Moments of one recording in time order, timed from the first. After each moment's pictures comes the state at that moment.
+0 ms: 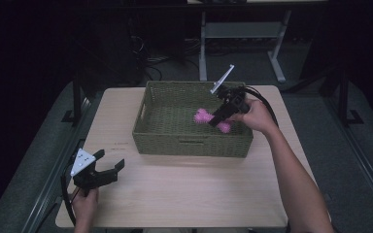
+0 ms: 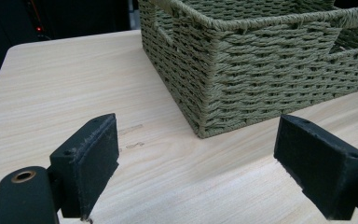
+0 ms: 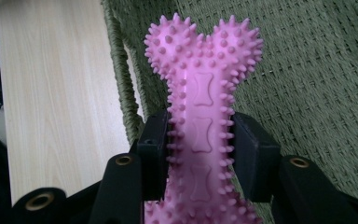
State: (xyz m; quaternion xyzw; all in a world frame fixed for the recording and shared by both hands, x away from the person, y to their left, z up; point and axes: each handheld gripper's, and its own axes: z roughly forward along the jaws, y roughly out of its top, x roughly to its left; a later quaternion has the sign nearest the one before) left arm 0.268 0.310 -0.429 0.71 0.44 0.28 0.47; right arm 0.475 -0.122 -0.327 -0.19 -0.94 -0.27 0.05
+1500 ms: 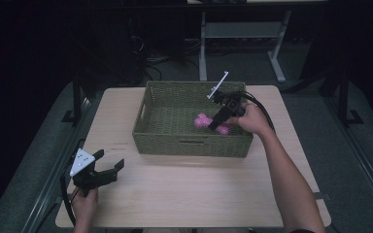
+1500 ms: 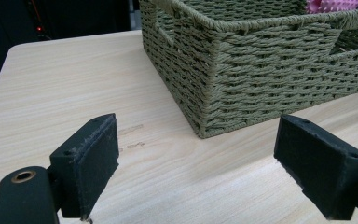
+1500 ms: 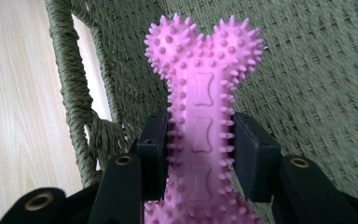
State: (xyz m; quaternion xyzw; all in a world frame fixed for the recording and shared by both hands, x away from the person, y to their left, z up) left arm 0.267 0.311 -0.429 0.71 0.44 0.28 0.47; right arm 0.488 -0.116 -0.358 -0.22 -0.95 -0.23 0.06
